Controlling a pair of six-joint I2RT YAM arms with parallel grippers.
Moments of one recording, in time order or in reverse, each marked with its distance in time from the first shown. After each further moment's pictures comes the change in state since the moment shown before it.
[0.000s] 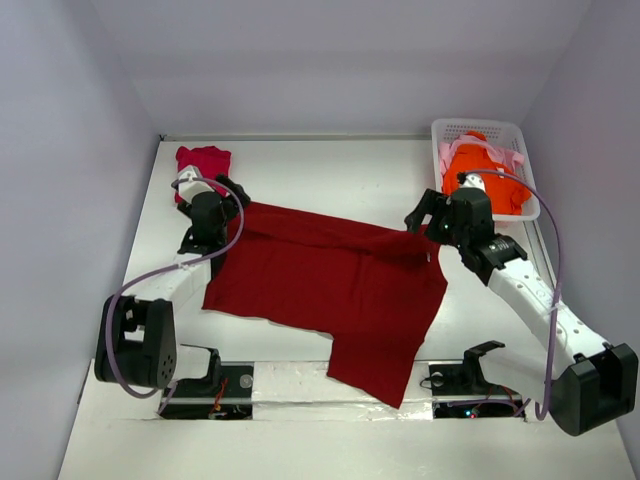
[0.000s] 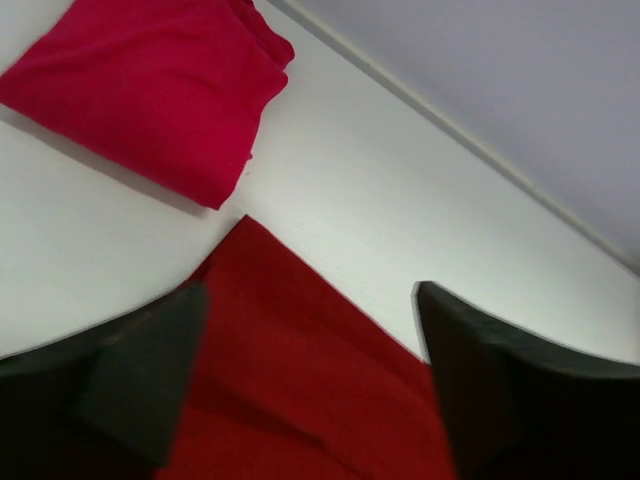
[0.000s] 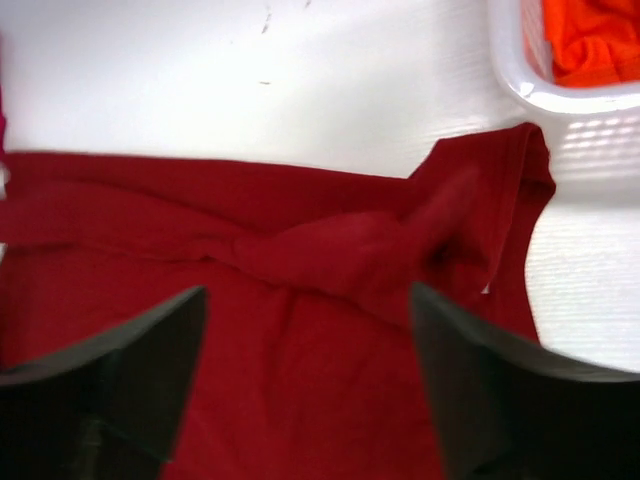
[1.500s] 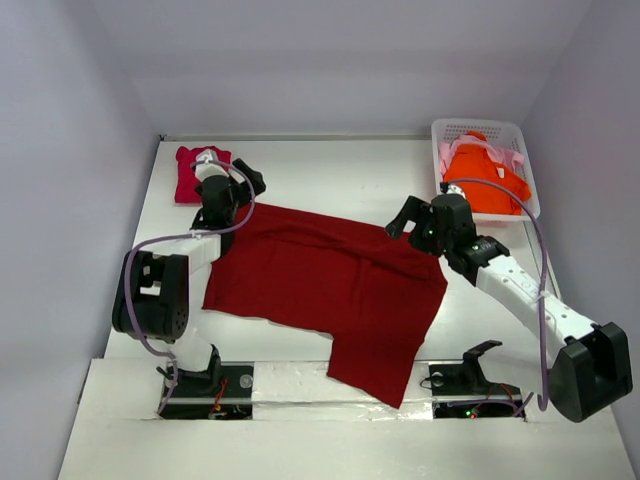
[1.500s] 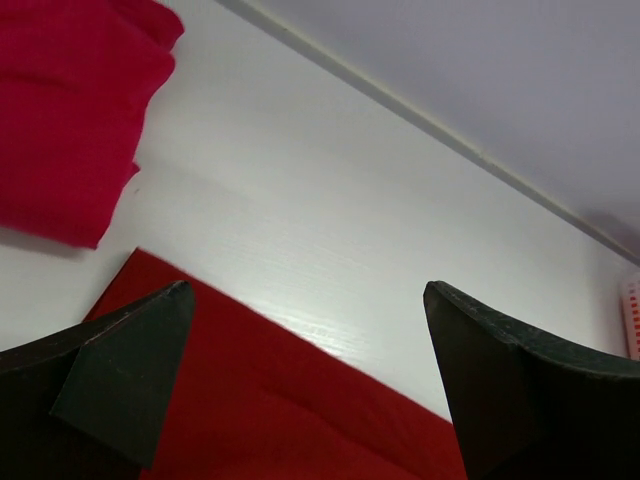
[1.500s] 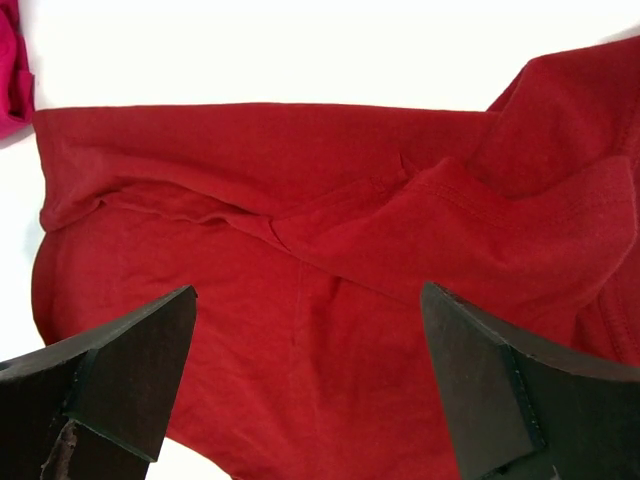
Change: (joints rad) left arm 0.000 0.251 0.134 0.122 0.174 -0.009; right arm 0.084 0.069 -0.043 0.046 -0.042 0.143
